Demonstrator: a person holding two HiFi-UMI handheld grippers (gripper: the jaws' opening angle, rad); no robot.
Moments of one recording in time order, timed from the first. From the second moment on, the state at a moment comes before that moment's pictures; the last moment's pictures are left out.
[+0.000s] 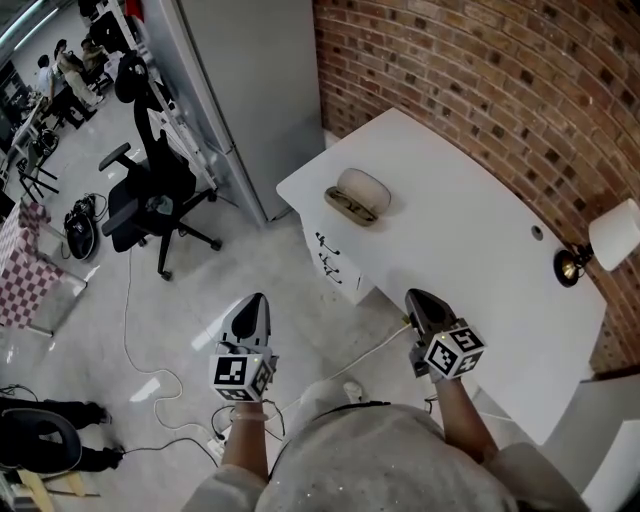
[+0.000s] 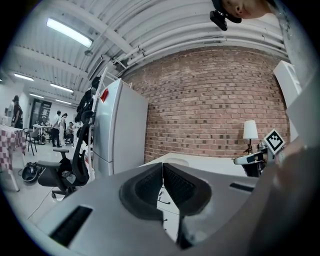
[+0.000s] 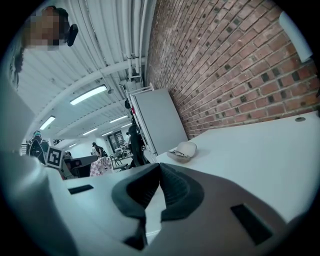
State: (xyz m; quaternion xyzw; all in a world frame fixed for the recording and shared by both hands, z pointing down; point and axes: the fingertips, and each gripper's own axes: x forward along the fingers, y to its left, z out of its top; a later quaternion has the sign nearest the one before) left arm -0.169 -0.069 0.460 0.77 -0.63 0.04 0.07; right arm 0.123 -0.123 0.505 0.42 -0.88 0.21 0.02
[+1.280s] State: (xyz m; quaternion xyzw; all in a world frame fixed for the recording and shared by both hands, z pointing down) left arm -0.176 -0.221 0.462 0.80 -0.59 0.05 0.08; right arm 0.076 -0.256 0.498 0.41 -0.89 0.19 0.04
